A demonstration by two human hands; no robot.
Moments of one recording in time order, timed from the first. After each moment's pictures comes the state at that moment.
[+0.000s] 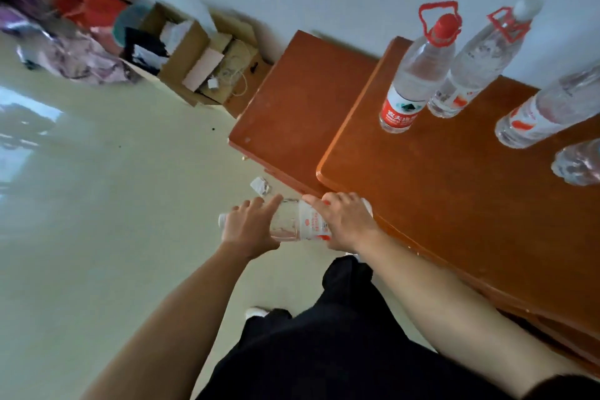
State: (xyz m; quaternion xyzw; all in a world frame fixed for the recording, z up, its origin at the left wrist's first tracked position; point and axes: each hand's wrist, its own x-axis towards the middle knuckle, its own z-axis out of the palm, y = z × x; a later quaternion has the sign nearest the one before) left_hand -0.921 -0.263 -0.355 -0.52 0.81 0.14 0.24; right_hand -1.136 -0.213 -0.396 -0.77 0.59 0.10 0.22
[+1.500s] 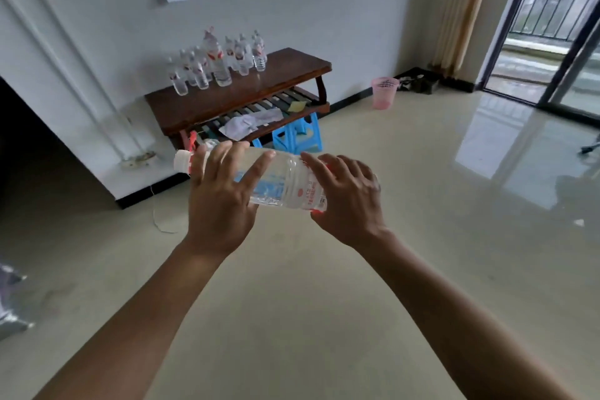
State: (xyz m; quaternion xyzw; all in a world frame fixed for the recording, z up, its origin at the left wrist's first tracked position) left_hand 0.186 0.295 -0.072 -0.91 0.12 -0.38 0.08; right_hand 0.231 0.073 -0.112 -0.91 -0.23 -0.29 0.17
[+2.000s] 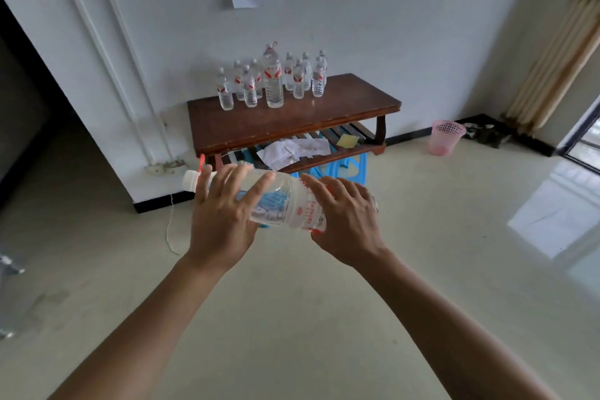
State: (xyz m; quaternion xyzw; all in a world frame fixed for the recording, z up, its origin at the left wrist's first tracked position) left_hand 0.464 0.489 -0.107 -0.93 0.05 -0.36 0.06; right_hand 0.546 0.269 -0.120 -0.90 -0.34 -0.23 0.14
